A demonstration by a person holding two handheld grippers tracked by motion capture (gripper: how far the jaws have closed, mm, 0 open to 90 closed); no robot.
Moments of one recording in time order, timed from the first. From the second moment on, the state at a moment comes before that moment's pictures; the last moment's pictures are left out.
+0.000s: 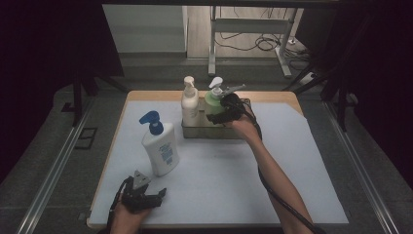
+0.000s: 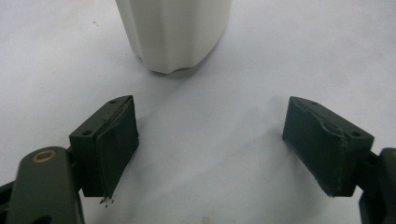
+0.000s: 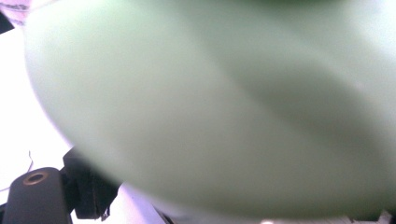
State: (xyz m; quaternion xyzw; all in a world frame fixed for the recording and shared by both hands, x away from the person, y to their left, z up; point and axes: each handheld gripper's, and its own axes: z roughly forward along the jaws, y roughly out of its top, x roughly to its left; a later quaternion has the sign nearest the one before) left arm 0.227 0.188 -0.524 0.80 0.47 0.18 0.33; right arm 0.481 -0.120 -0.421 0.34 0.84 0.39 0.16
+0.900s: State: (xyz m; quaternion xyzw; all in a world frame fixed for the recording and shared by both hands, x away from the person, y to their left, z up) left arm 0.227 0.188 -0.525 0.79 0.47 0.18 0.33; right arm 0.445 -0.167 -0.402 0.32 0.85 0.40 0.14
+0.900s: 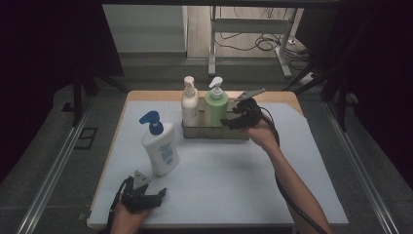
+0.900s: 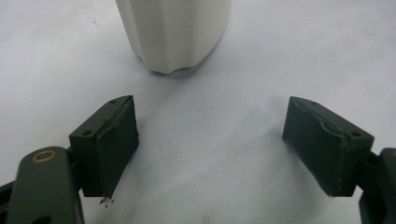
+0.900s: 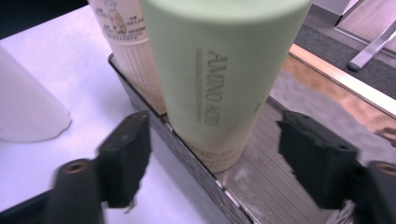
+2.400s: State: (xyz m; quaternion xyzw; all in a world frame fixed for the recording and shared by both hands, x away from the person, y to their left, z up) left arm 0.227 0.188 -0.524 0.79 0.47 0.18 0.33; right arm 0.485 -0.161 -0.439 0.39 0.82 0.38 0.17
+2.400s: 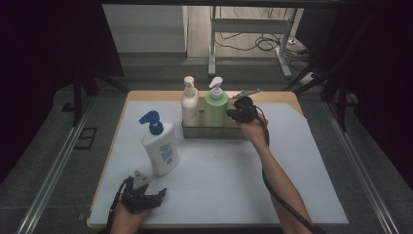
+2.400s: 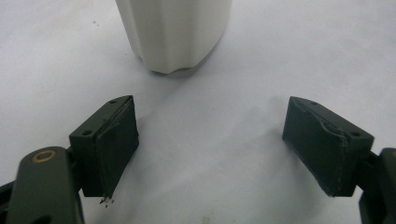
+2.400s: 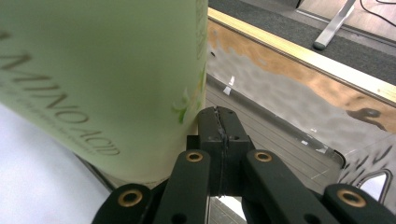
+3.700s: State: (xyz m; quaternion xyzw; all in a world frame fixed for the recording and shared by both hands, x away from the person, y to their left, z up) left arm 0.227 0.188 -0.524 0.79 0.48 0.18 0.33; right arm 0.488 -0.143 -0.454 0.39 0.84 0.36 0.13
